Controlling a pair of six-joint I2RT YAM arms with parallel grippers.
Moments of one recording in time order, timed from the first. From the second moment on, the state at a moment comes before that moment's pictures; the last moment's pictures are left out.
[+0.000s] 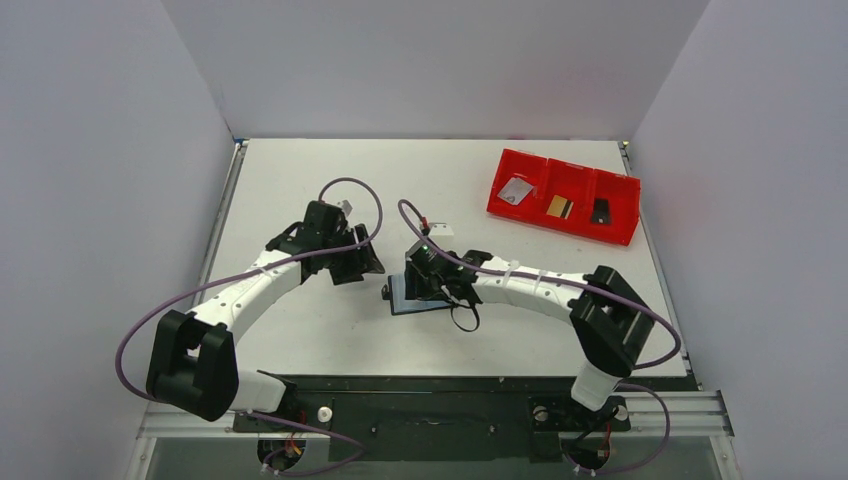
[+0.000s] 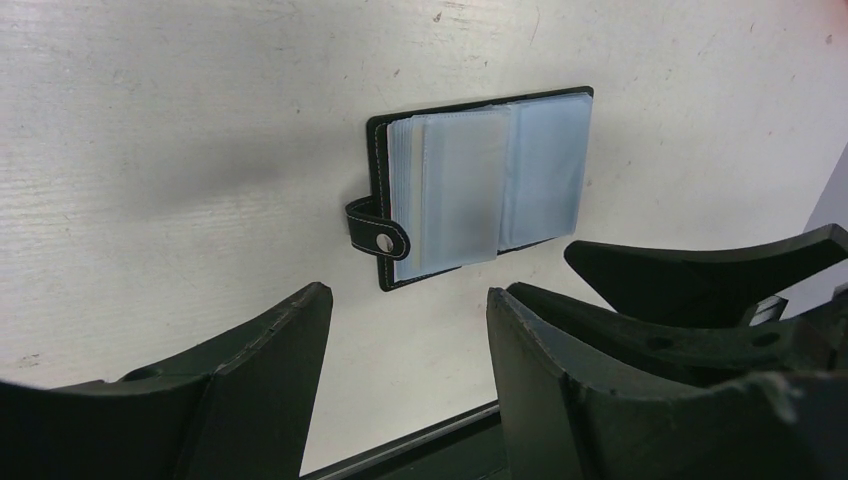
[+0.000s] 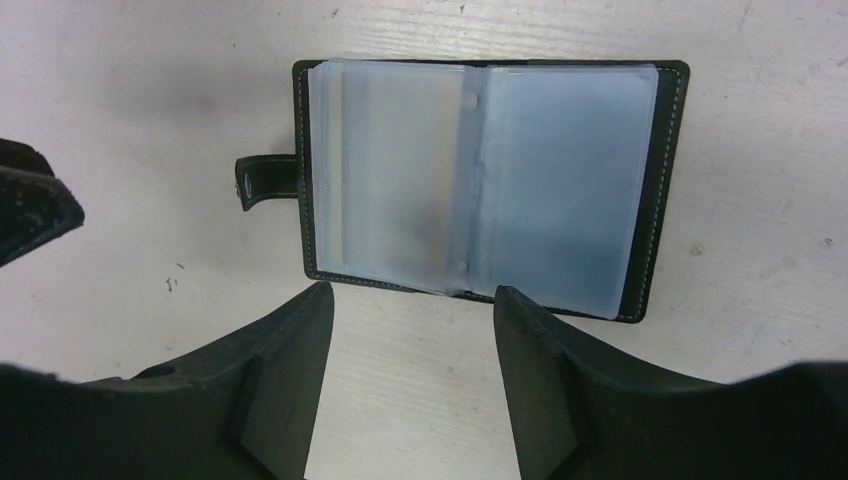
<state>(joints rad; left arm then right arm) -0.38 1.37 0.92 -0.50 0.23 -0.67 0.94 1.67 1.12 -0.43 0.23 0.80</state>
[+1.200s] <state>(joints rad) -0.36 1.37 0.90 -0.50 0.25 -0.67 0.98 1.93 1.29 -0.49 0.29 0.77</state>
